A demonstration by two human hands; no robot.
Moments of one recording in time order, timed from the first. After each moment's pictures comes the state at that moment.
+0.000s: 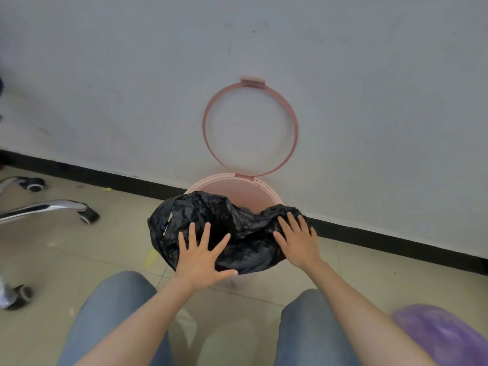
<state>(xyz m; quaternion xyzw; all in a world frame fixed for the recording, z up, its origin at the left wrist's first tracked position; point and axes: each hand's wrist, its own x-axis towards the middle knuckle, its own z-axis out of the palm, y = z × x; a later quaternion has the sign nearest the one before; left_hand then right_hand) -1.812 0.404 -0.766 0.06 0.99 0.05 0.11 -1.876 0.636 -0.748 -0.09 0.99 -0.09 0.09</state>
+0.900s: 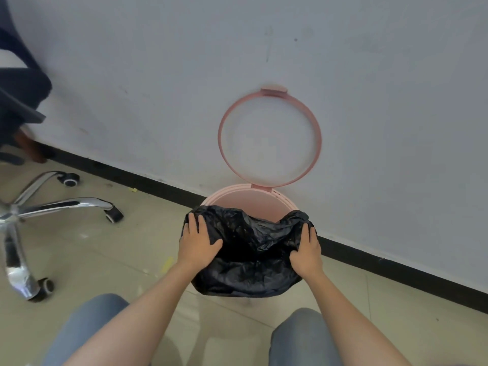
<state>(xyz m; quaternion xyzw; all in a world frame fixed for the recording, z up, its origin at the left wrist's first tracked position) -1.865 0.361 -0.749 -0.19 0.95 0.24 0.08 -1.923 0.590 -0.769 0.04 0.95 -0.29 0.13</state>
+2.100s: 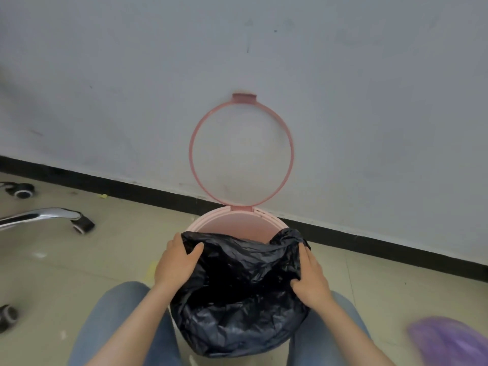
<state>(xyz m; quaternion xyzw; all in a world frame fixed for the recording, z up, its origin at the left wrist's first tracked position) -1.832 0.339 -0.765 -0.23 0.89 0.39 0.07 -1.844 0.608 -0.766 0.02 0.96 -0.24 0.15</state>
